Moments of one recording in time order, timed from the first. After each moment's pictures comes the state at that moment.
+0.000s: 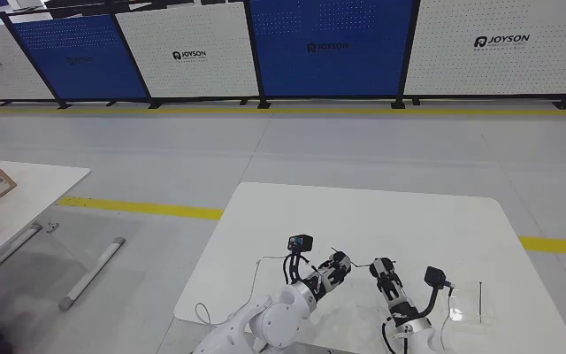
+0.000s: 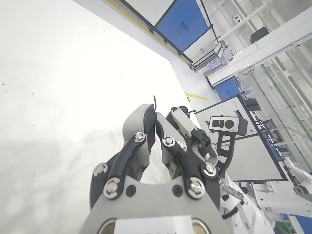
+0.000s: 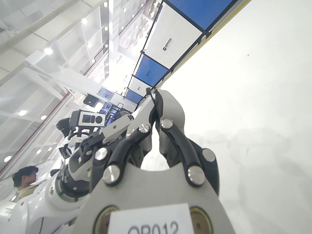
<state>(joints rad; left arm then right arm) 1.39 -1.21 -0.89 -1.73 0.33 0.18 -0.09 -1.53 -1.19 1.03 -1.59 -0.25 -0.18 -0.15</state>
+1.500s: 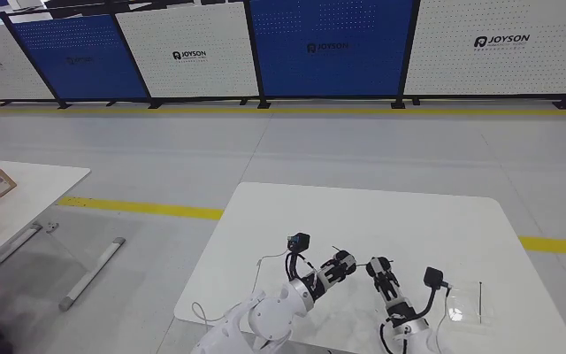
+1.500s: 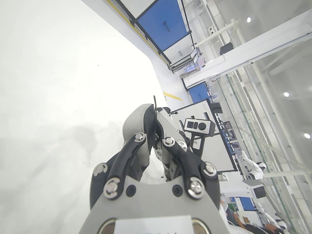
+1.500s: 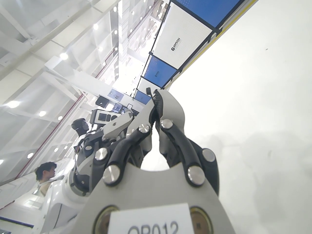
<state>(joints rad) 1.40 -1.22 -0.93 -1.70 0.13 0.04 -0.13 -1.55 -1.23 1.05 -1.58 -0.22 -0.25 -0.13</state>
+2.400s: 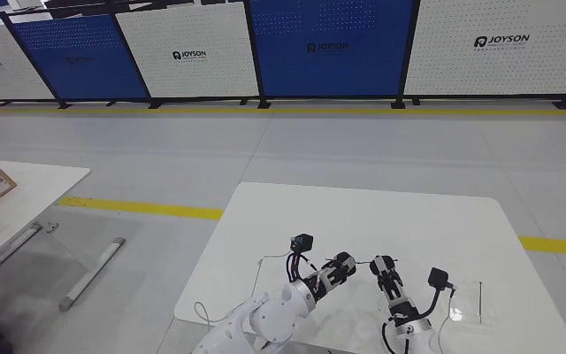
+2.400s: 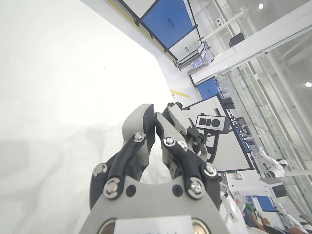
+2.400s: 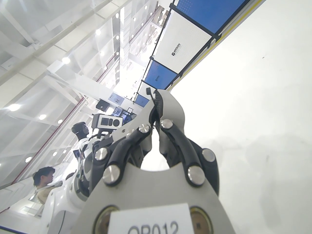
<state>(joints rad) 1.39 -1.23 -0.91 -1.69 0.22 0.07 -0.13 -1.57 -1.25 1.09 -1.60 -0.25 -0.26 -0.14</state>
